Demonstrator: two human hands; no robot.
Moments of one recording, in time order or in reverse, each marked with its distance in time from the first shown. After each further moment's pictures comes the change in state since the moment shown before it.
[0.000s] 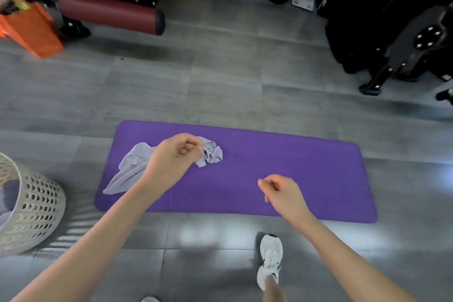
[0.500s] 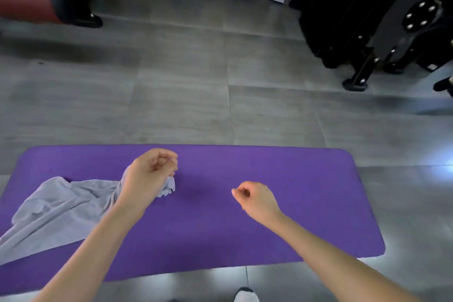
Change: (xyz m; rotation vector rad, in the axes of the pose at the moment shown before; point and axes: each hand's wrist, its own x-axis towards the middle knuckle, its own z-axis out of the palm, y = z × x) left_hand 0.238 -0.111 0.245 -0.040 0.103 -0.074; right_hand 0.282 0.207 -0.029 -0.206 -0.089 0.014
